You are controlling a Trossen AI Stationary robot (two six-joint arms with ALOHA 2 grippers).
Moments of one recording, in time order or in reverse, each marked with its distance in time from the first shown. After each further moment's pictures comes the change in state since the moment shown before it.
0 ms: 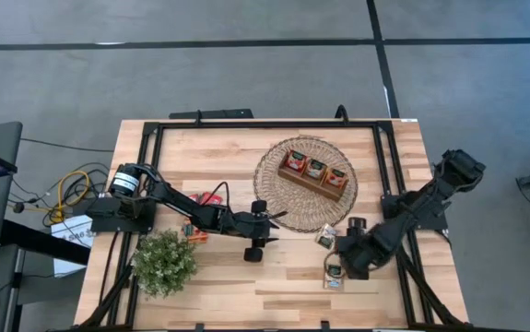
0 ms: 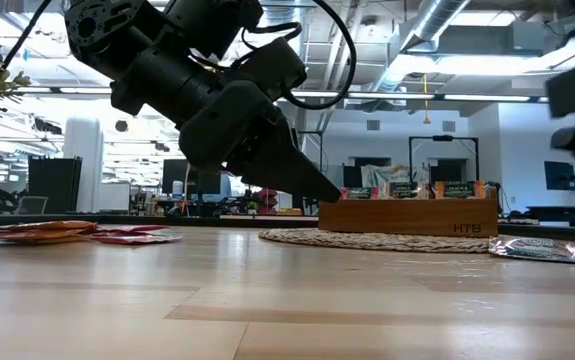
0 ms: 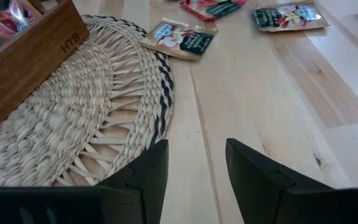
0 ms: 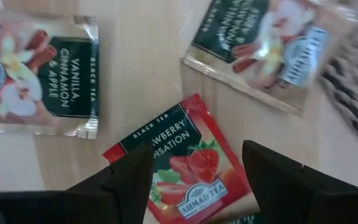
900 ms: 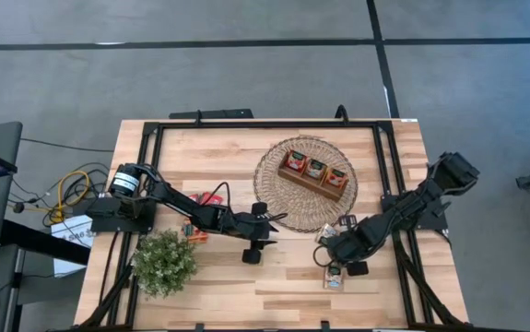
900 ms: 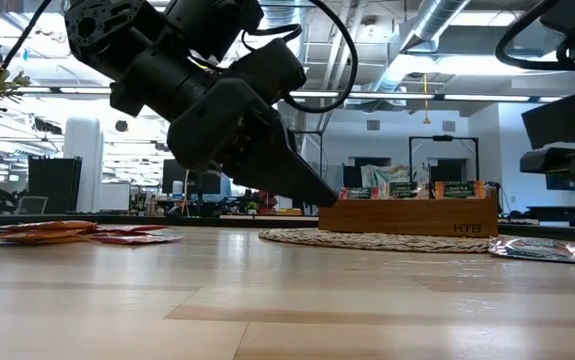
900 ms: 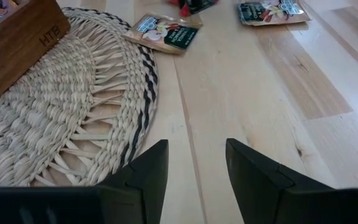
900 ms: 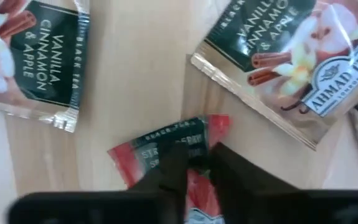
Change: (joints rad) left arm 0.000 0.000 0.000 -0.020 0.049 -0.010; right arm -0.109 0.064 -0.008 0.038 -0.147 -0.263
